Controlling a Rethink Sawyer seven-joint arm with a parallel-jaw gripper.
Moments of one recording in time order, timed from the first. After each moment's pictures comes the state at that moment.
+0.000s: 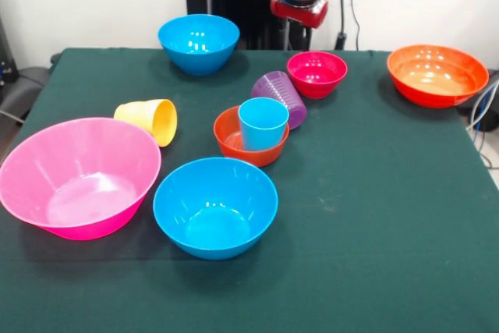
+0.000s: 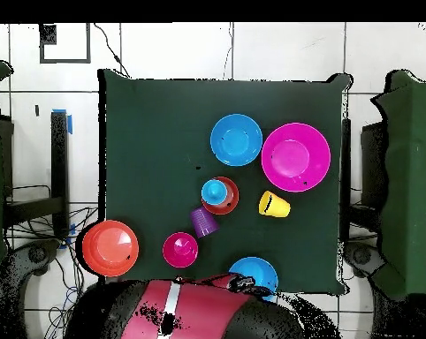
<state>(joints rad) -0.17 -0.40 -0.04 2.20 -0.45 -0.06 2.51</state>
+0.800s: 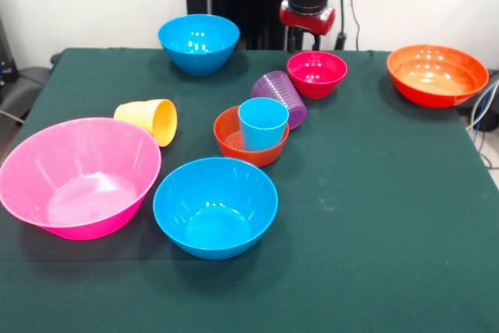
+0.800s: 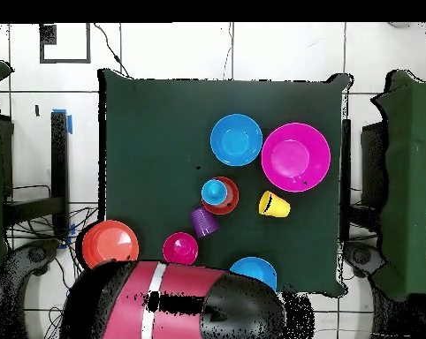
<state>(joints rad) -0.11 -0.30 -0.07 2.20 -0.41 -0.23 2.51</state>
